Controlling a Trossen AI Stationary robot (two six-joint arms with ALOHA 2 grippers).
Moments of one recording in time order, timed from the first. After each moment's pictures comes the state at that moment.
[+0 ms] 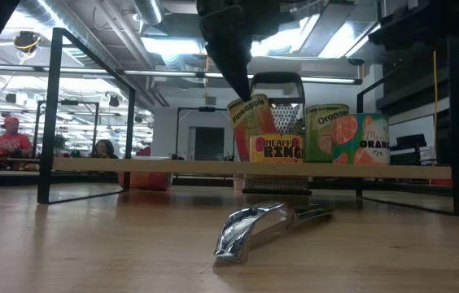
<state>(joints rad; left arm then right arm) 0.03 1.96 1.80 -0.98 -0.11 0.14 0.16 0.53 0.50 -0.28 0.14 -0.24</state>
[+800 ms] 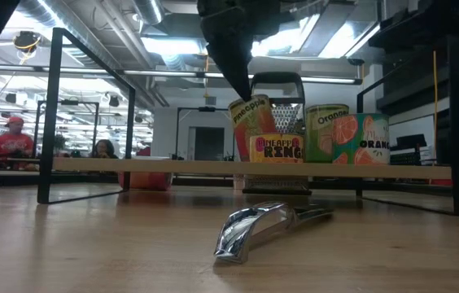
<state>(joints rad) 0.03 1.96 1.80 -0.98 -0.11 0.13 0.16 0.53 0.48 -0.27 0.14 -0.24</state>
